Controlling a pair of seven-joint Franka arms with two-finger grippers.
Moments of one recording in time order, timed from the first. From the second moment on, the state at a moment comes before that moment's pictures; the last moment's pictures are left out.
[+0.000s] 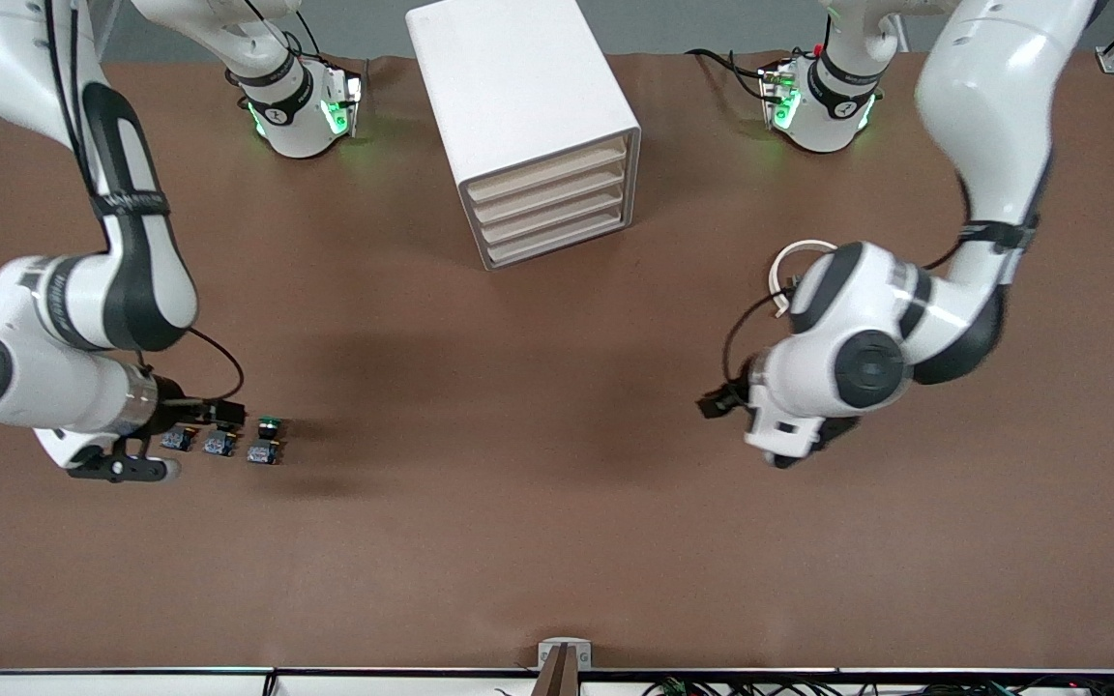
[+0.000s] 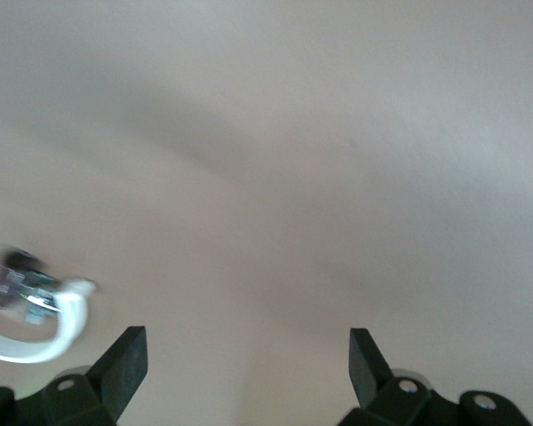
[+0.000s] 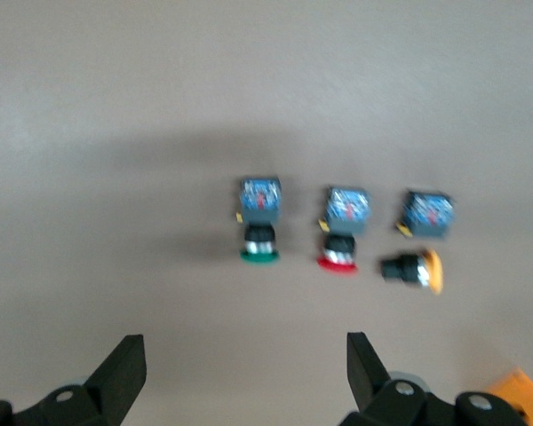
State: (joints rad) left arm 0.04 0.61 -0.47 -1.40 0.09 1.76 -0.90; right arm 0.09 0.41 -0.11 -1.60 0.09 1.87 0.03
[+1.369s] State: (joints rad) left arm 0.03 -0.21 0.01 -1.89 0.00 1.72 0.00; right arm -0.01 0.17 -0.10 -1.27 0.02 1.31 0.04
